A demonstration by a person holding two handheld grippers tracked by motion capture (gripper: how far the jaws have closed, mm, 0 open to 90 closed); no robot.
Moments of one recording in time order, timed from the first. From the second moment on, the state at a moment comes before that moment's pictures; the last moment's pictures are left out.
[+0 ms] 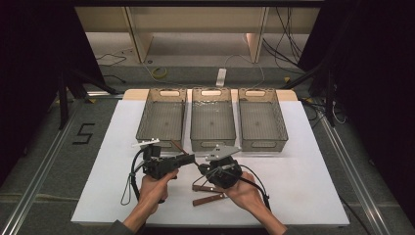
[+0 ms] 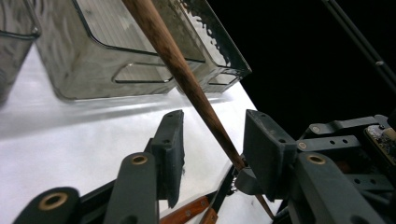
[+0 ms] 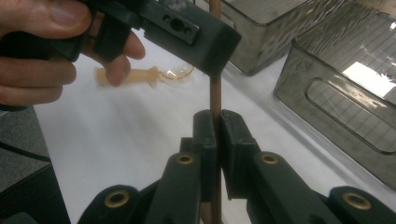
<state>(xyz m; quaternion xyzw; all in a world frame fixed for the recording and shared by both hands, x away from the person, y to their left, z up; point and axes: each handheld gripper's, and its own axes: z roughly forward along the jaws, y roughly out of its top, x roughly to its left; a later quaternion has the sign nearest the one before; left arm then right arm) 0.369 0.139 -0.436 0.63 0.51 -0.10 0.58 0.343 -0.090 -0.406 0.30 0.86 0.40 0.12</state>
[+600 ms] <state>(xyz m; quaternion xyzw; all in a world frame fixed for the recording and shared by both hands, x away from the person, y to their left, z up) 0.370 0.141 -0.434 0.62 0.49 -0.13 0.60 0.340 -0.085 -0.402 0.29 0.86 0.41 0.12</state>
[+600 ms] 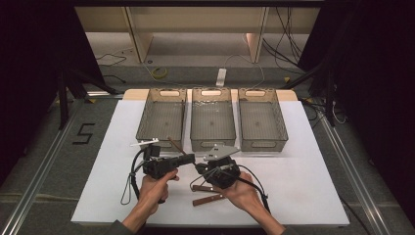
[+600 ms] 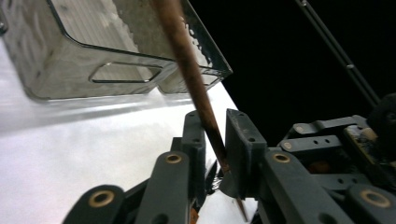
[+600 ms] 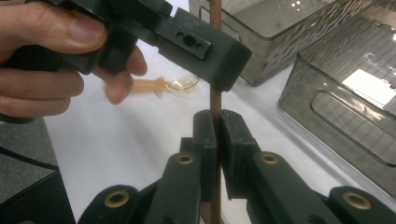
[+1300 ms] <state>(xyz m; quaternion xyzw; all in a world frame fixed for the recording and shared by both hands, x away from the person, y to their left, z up) 0.379 0.168 -0.392 0.68 0.46 -0.09 0.57 0.343 -0.126 -0.411 0.29 0.86 0.41 0.09</state>
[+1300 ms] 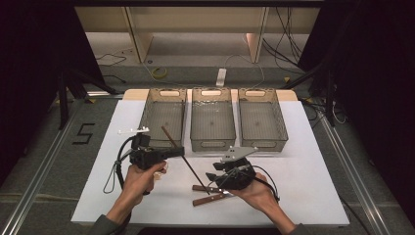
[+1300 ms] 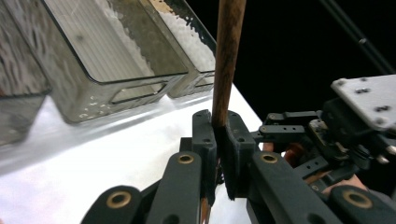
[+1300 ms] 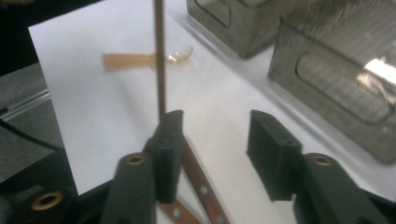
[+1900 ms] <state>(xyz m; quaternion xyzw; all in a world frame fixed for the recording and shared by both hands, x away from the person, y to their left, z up) 0.421 0.188 -0.336 0.71 0.46 -0.02 0.53 0.340 -0.154 -0.423 0.31 0.86 0.39 0.08</state>
